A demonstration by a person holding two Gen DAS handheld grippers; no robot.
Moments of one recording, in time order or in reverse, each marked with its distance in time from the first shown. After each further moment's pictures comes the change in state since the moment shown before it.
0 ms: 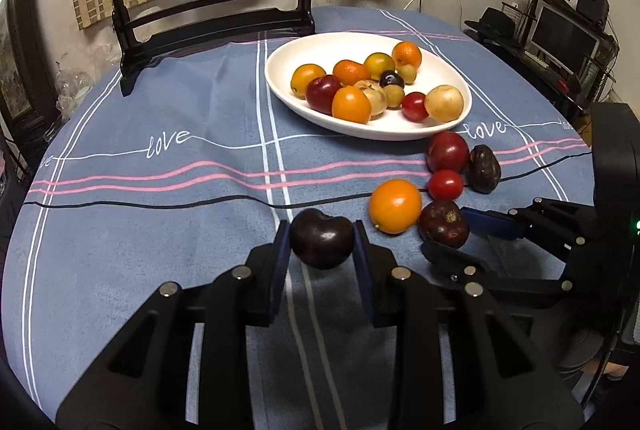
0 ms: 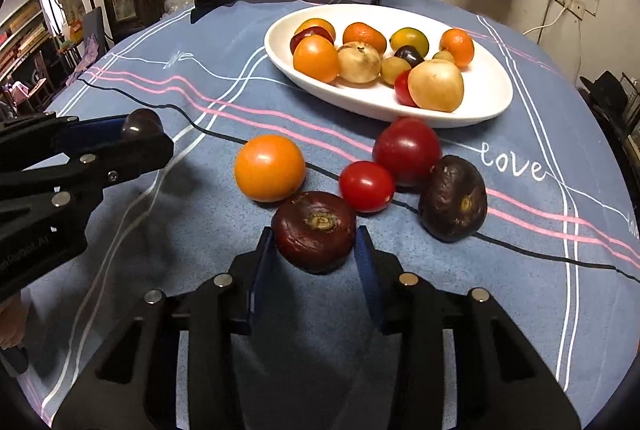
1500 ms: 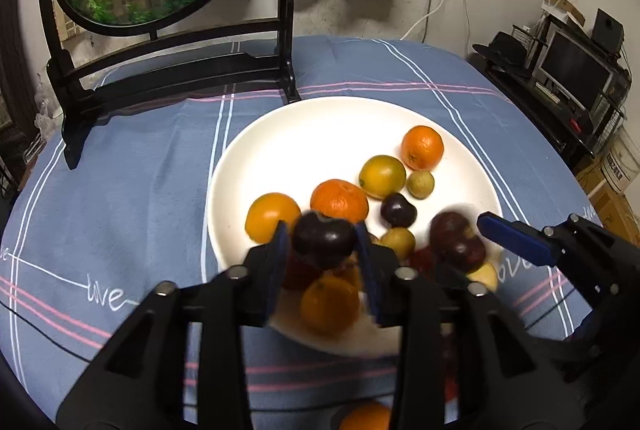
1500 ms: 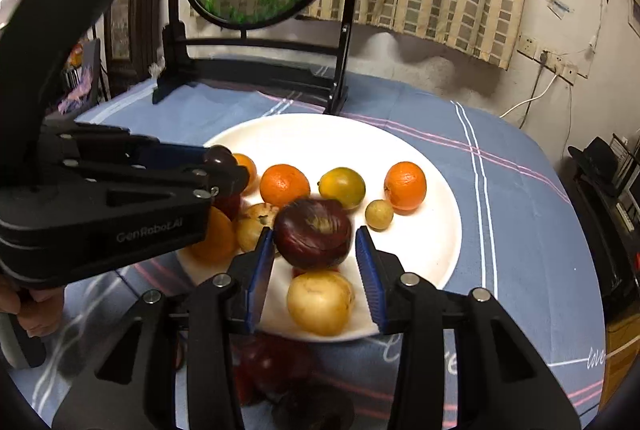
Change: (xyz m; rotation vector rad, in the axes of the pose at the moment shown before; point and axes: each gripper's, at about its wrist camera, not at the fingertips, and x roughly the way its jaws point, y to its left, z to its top) left arm 0.091 -0.013 0.134 -0.040 -0.034 -0.028; right arm 0.013 -0.067 0.096 -0.082 -0.231 -0.069
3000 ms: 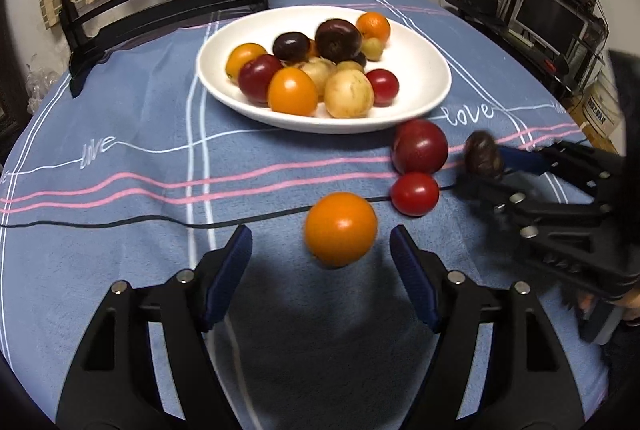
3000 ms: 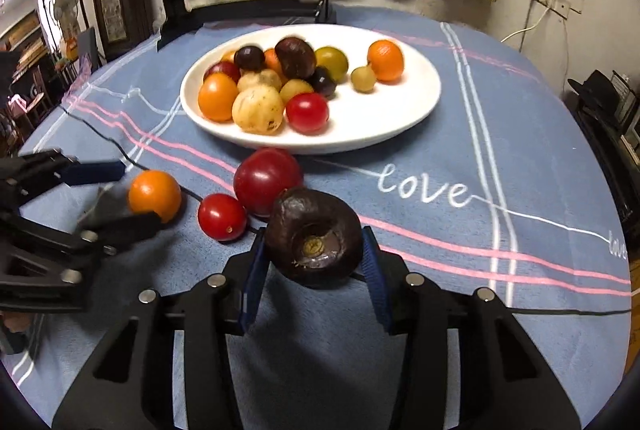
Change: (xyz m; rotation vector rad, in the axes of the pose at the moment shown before) left arm -0.043 -0.021 -0.117 0.086 0.121 -0.052; right arm -0.042 -0.014 -0.085 0.113 0.150 0.060
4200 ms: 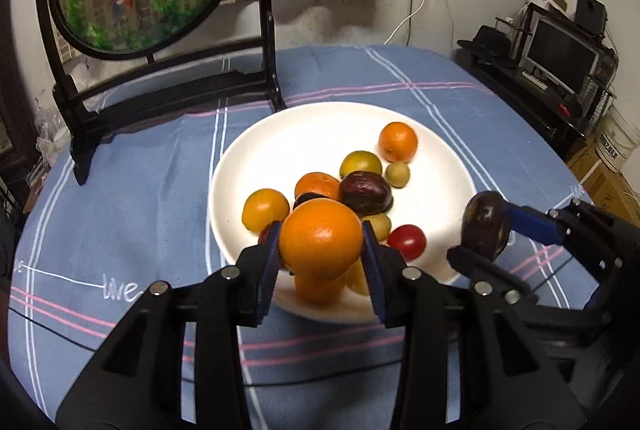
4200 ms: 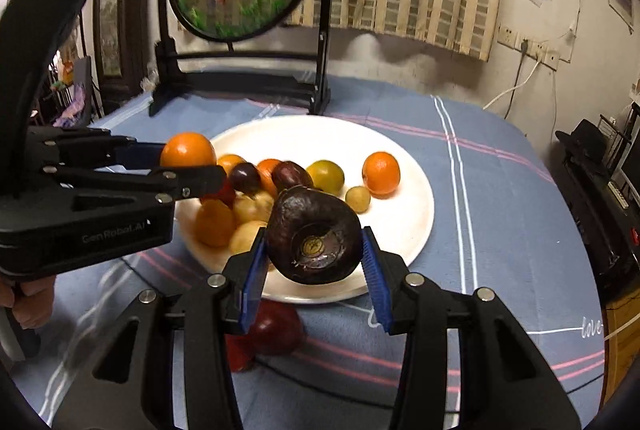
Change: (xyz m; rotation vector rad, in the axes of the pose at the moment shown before) left arm 0.002 0.016 0.108 -0.013 -0.134 0.049; right arm 0.005 0.009 0.073 -0.039 -0.161 -0.063
